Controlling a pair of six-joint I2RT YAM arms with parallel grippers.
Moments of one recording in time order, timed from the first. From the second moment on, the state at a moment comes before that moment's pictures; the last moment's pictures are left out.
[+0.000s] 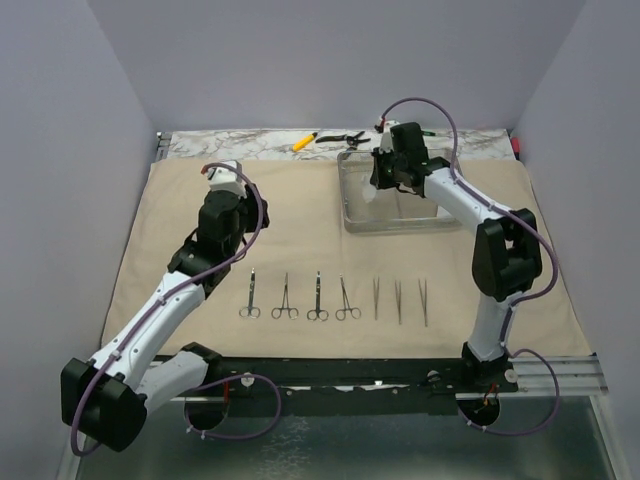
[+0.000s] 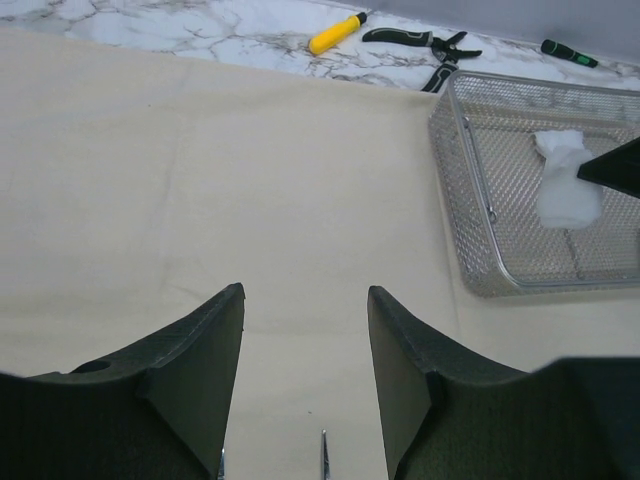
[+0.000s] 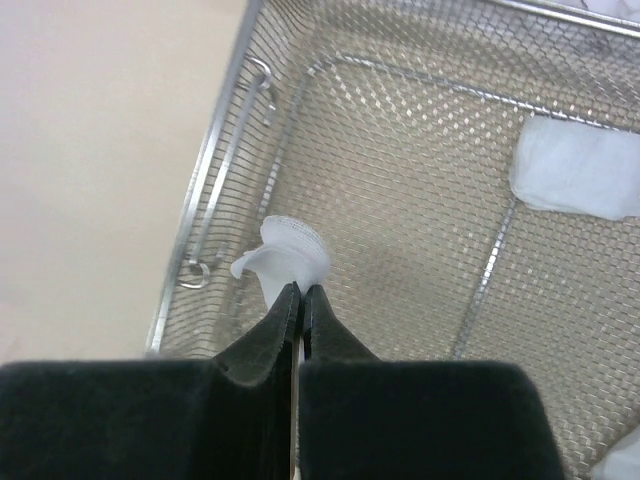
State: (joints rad) left arm -0.42 1.03 0.82 -0.12 -0.27 -0.35; right arm 0.37 1.94 1.55 -0.34 -0.09 0.06
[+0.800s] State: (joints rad) left arm -0.42 0.50 0.90 -0.23 -0.26 -0.42; right arm 0.78 1.79 1.34 0.15 -0.15 0.58
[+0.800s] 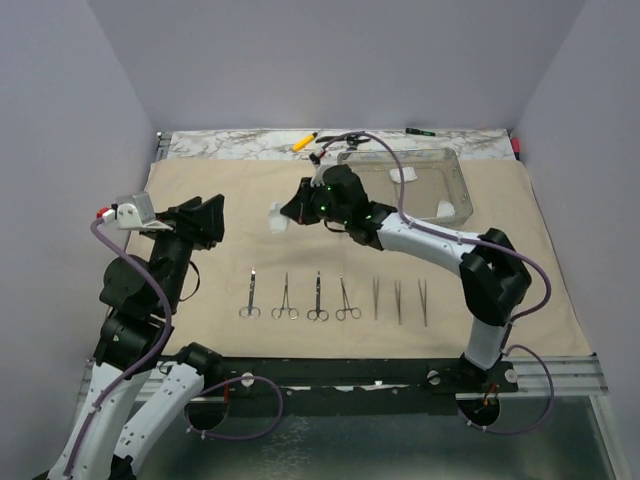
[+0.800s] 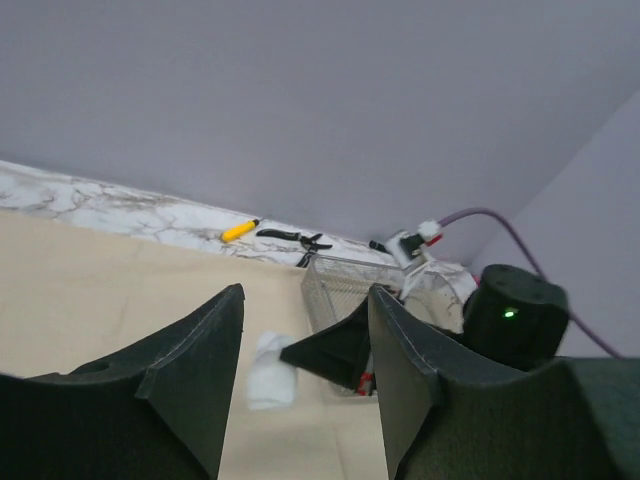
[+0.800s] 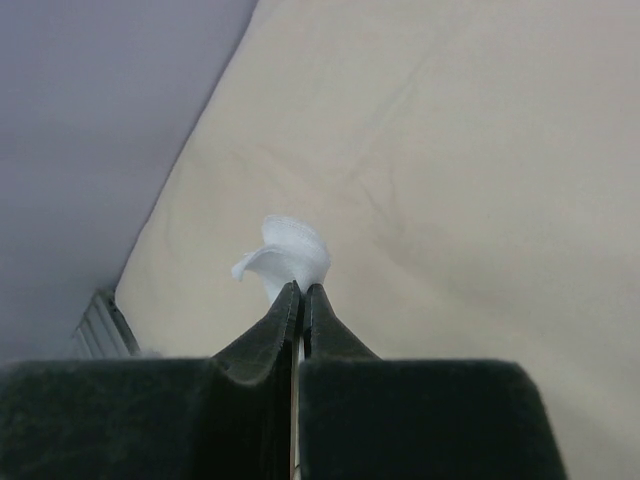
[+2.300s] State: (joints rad) left arm -0.42 0.62 0.94 -0.34 -0.22 -0.40; right arm 0.71 2.04 1.50 -0.15 0.15 0.36
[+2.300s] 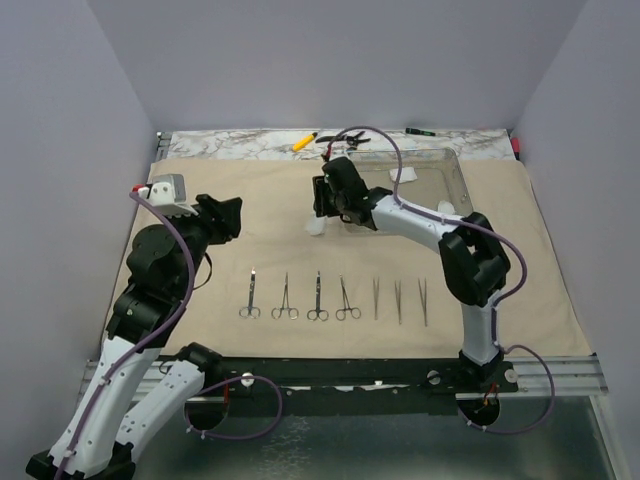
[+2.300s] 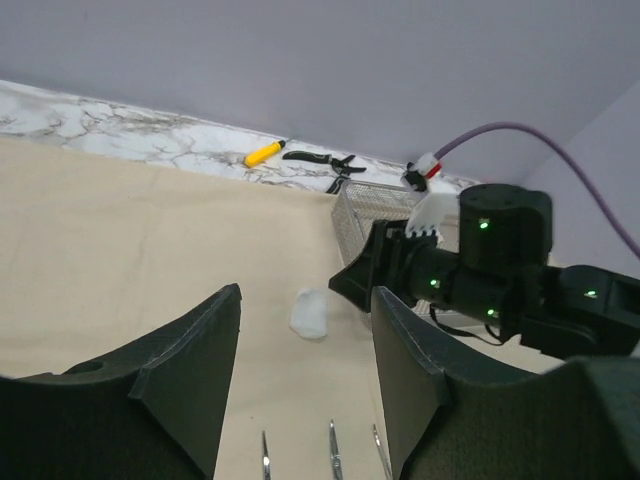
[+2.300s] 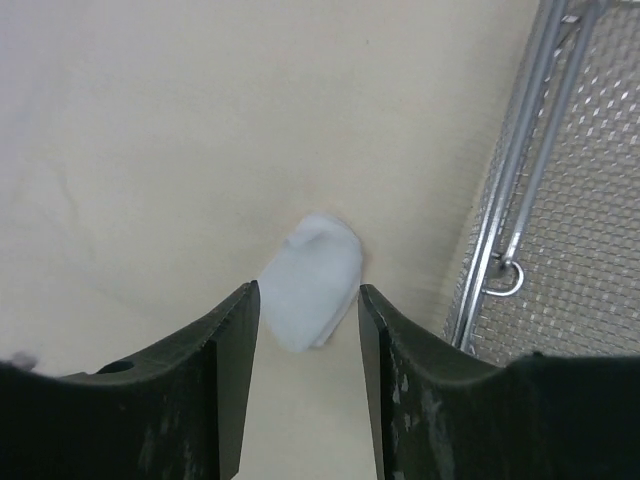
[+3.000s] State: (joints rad) left arm -0.42 0.75 0.85 -0.30 -0.22 -0.43; right arm 0.23 1.86 1.51 -0.48 0.32 0.30
